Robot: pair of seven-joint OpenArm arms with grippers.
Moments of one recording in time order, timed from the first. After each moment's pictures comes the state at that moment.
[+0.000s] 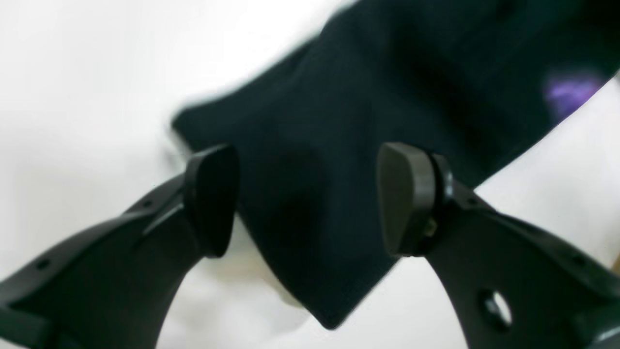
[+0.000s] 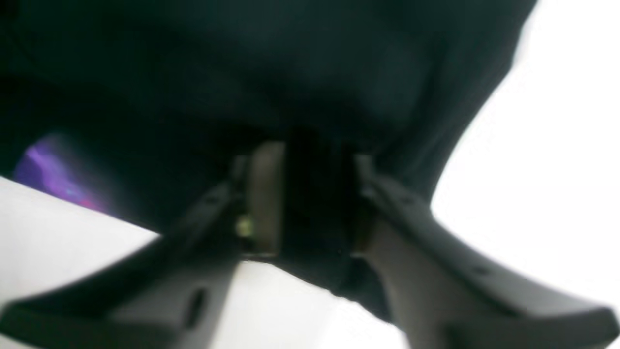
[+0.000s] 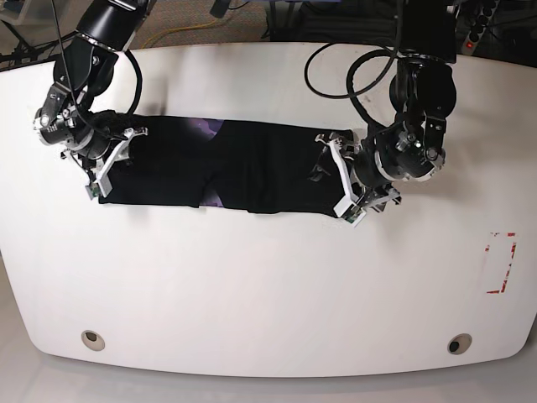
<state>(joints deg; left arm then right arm) -3.2 -9.1 4.9 97.5 -22.1 -30.8 59.9 -0.1 9.5 32.3 95.9 23.2 41.0 -72.3</state>
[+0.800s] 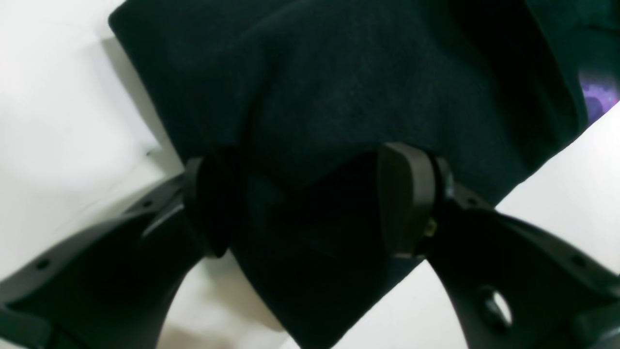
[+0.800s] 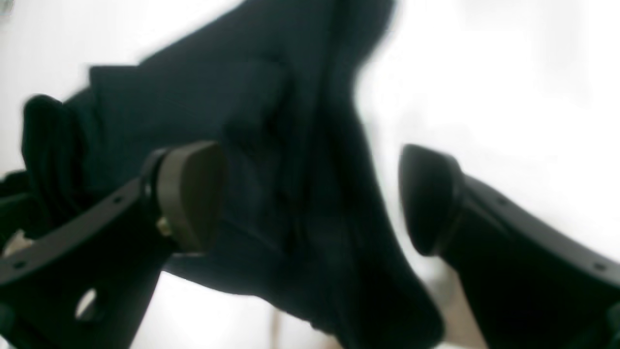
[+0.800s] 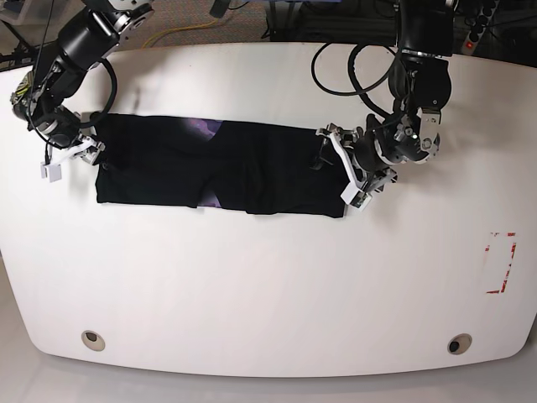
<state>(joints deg) -1.1 -8.8 3.3 87.1 -23.1 -30.8 49.6 7.0 13.5 52.1 70.1 40.2 40.9 -75.0</state>
